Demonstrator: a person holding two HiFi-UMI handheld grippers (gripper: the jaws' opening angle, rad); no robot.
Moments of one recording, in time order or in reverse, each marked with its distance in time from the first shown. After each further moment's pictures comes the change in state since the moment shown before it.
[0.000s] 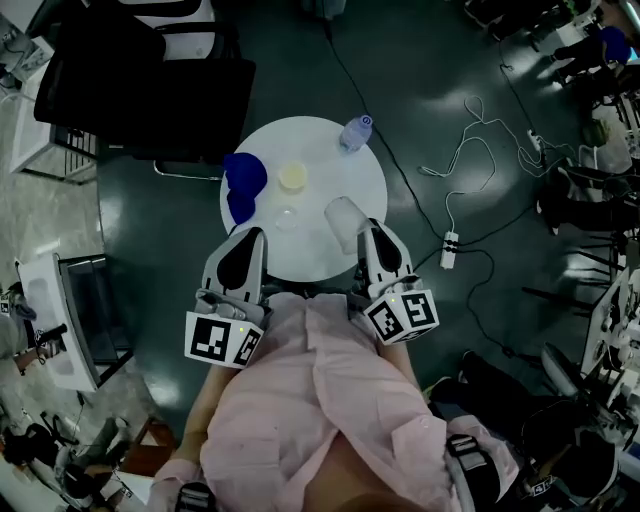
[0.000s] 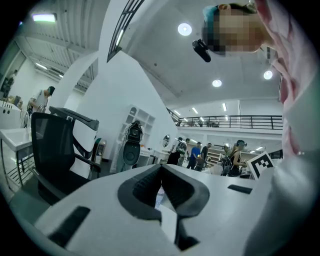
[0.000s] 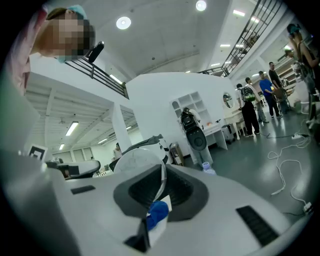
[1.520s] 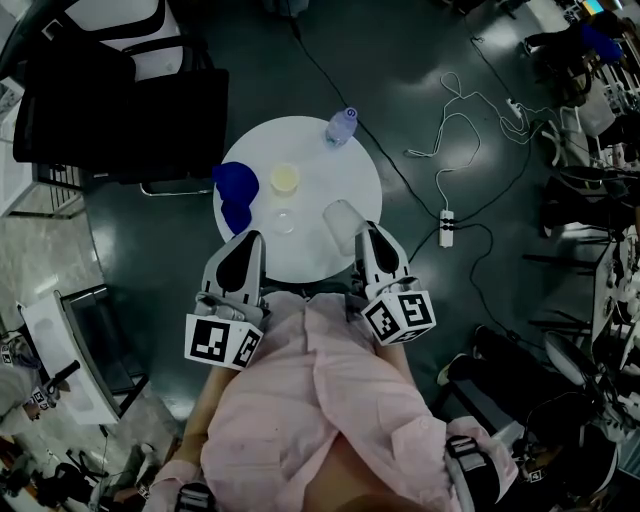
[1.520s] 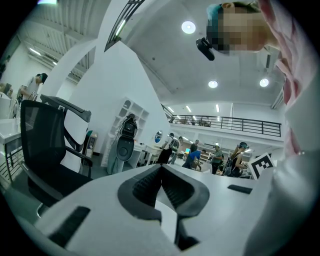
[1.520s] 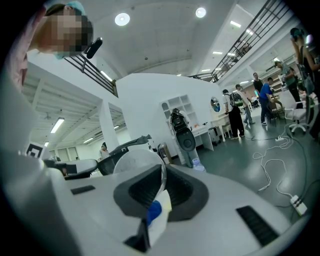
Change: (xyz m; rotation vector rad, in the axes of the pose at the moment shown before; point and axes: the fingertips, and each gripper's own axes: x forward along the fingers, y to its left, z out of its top) left arm 0.005 0.017 -0.011 -0.041 0.055 -0.117; right arm -0.011 0.003 -0.020 0.016 -0.018 -0.165
